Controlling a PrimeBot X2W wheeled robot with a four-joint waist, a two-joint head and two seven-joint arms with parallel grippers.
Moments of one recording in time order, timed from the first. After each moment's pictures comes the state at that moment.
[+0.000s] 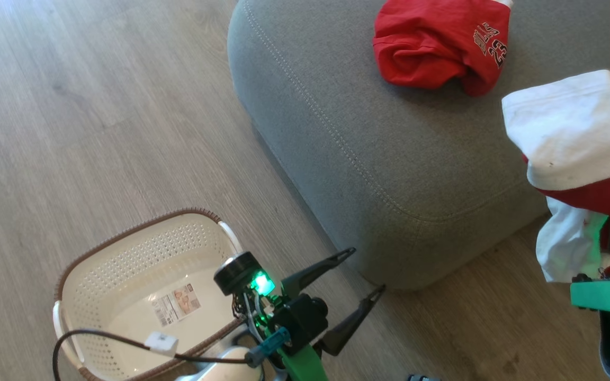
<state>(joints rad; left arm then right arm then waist) -0.25 0.13 -0.74 0.17 -0.05 -0.13 -0.26 0.00 -0.09 -0.23 -0.16 0.10 0.13 -0.25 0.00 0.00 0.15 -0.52</state>
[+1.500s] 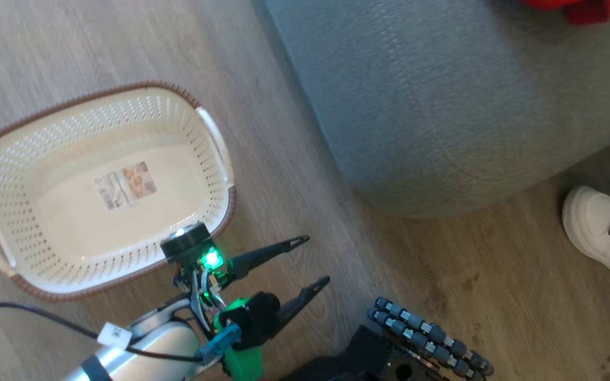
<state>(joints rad) -0.40 0.44 -0.88 0.06 -0.02 -0.13 -0.26 -0.87 -0.35 -0.28 0.21 0.14 0.13 -0.26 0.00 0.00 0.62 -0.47</state>
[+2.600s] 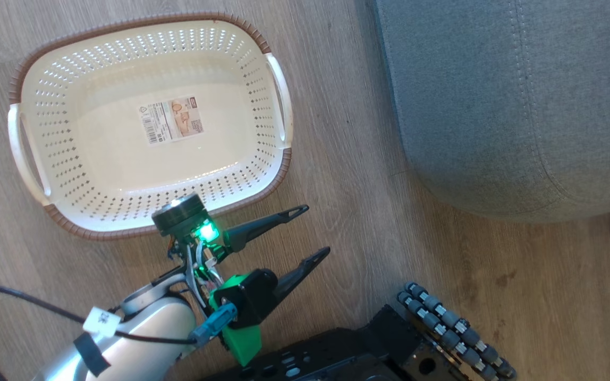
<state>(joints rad) -0.48 0.44 -0.87 0.03 -0.02 -0.13 -0.26 -1.25 -0.40 -0.42 1.09 -0.09 0.13 -0.25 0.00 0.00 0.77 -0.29</state>
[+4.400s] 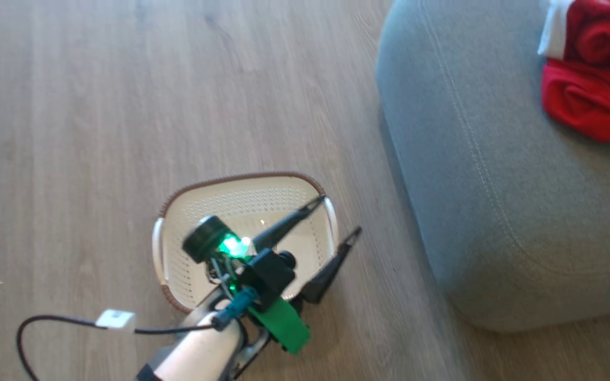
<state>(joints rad) -0.30 0.12 -0.66 0.12 -0.09 -0.10 -0.26 -0.70 -0.48 0.00 0.55 0.27 0.13 -0.25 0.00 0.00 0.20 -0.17</state>
